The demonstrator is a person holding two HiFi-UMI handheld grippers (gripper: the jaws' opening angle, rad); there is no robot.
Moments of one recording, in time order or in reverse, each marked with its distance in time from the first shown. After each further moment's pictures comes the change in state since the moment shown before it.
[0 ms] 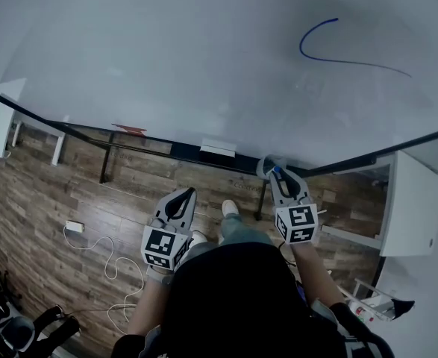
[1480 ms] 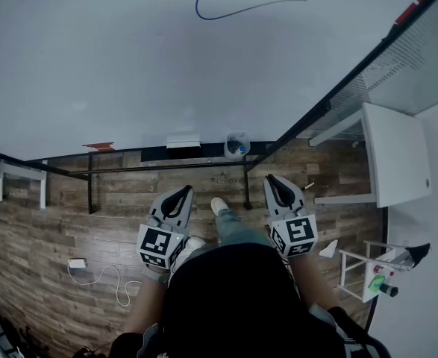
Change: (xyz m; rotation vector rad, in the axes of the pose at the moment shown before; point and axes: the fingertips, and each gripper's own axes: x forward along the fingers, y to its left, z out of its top) left arm -0.002 -0.074 0.018 0.114 -0.049 -0.260; right arm -0.133 0.015 -0.002 0.097 -0.129 -0.190
